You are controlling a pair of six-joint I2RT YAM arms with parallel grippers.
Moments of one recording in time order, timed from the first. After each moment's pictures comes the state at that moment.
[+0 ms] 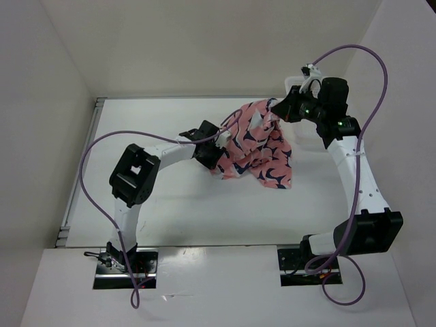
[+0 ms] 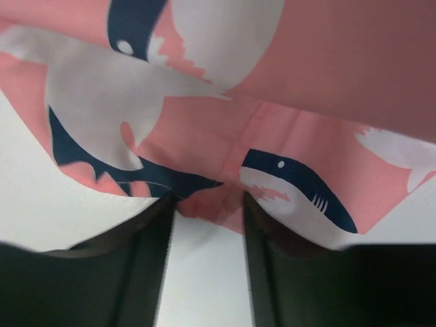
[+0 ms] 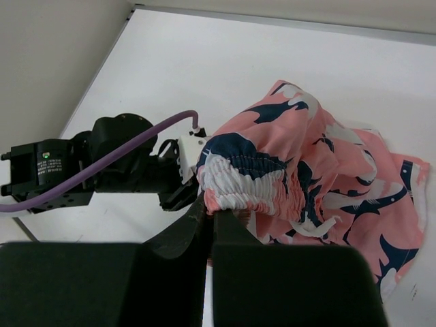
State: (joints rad) left arm -0.57 2.07 1.47 -0.43 0.07 0.07; right arm 0.05 1.36 1.43 -0.43 -0.56 0.22
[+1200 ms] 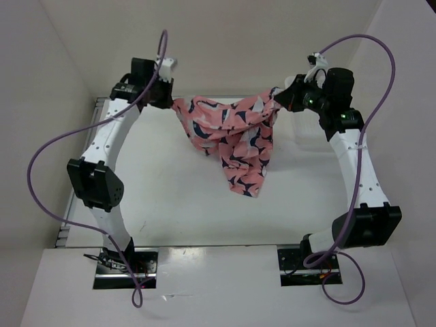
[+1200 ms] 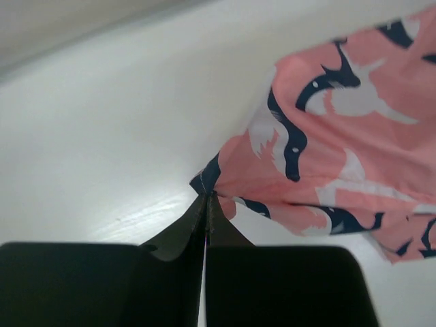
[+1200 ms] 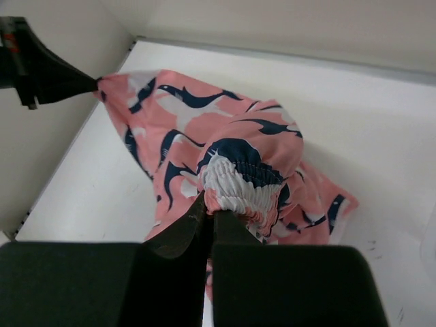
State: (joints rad) left arm -0.20 1.87 1.96 -0.76 0.19 0.07; right arm 0.03 1.40 1.51 -0.41 -0.56 0.24
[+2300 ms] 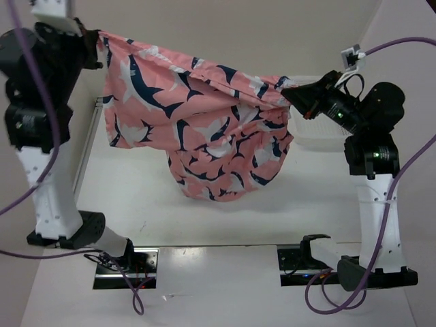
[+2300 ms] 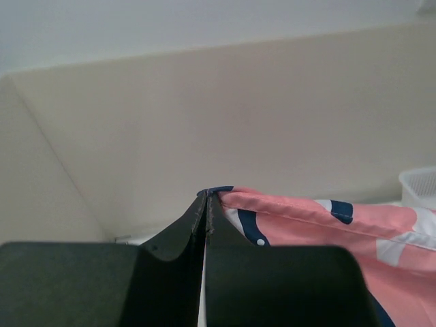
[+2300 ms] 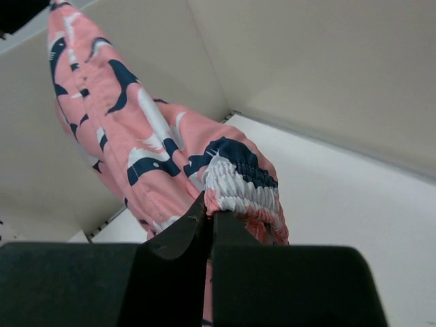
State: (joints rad) left arm -0.08 1.50 2.48 -0.80 0.01 0.07; right arm 0.03 1.12 1.62 -0.34 -0.74 0.42
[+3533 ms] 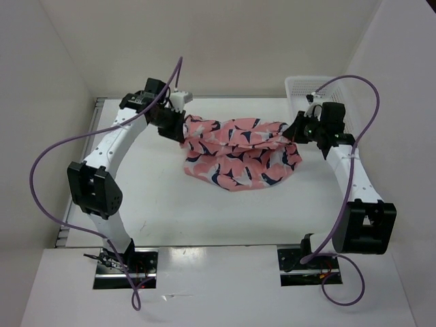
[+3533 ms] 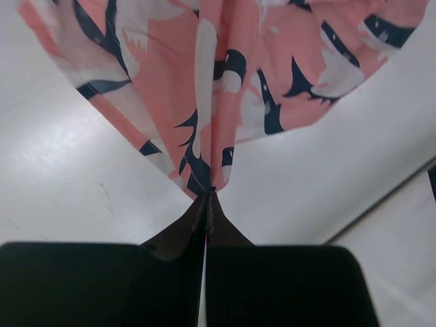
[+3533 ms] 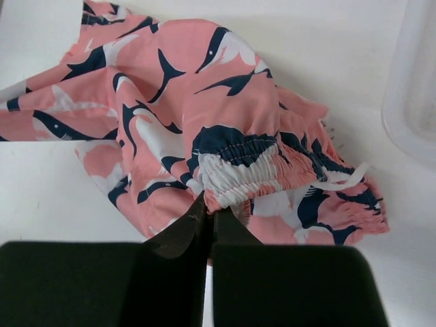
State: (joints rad) left arm -0.26 1.79 1.83 -1.03 0.38 0.07; right arm -0.07 1.35 1.12 -0.34 -0.49 0.18
